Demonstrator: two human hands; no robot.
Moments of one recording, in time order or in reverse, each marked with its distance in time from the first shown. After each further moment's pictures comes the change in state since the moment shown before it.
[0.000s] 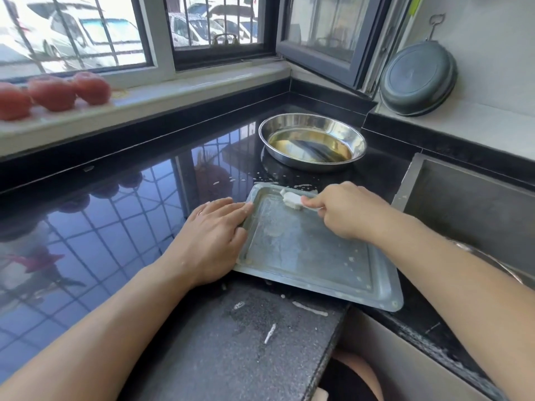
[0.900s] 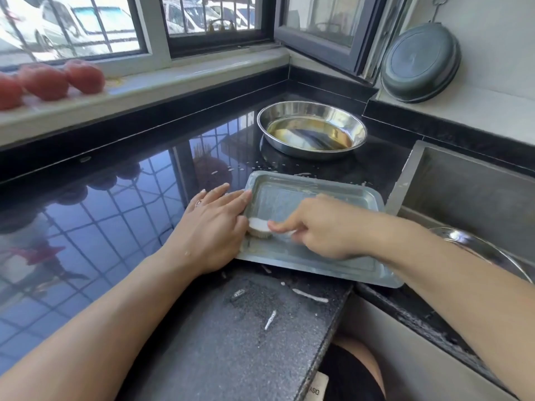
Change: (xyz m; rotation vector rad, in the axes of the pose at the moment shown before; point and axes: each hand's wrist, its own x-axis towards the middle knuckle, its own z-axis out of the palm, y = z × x) left_hand 0.001 0.004 0.002 0.009 -0.009 -0.047; right_hand -0.027 -0.035 0.007 0.084 -0.192 -0.296
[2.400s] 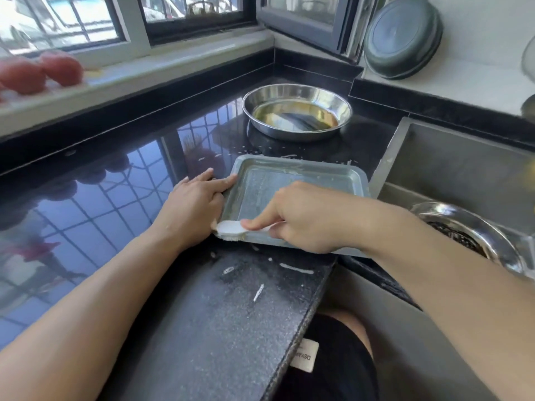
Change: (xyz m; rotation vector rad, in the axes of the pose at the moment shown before) left_hand -0.005 0.015 -0.021 -0.150 0.016 -0.127; right_hand -0.029 -0.026 0.001 0.040 0.031 -0.106
